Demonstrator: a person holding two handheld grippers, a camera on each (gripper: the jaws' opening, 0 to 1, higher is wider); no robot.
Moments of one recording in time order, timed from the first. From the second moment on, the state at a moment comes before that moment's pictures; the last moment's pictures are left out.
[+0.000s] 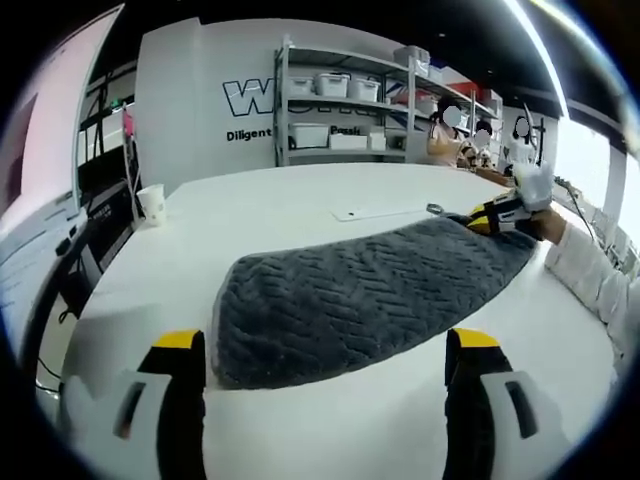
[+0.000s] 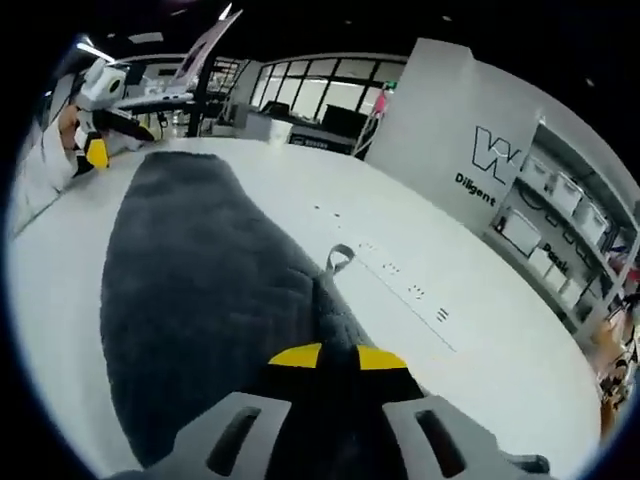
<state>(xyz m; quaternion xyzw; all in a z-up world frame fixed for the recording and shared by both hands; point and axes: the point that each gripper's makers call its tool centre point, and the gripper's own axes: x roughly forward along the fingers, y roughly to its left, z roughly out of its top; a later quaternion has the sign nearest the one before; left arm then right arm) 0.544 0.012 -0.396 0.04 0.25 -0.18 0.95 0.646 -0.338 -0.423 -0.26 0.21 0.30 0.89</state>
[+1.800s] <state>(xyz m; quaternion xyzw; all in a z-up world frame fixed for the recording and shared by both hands) 0.544 0.014 -0.401 0.04 0.26 -0.17 0.95 0.541 -0.319 -0.408 -0.42 0.14 0.35 0.83</state>
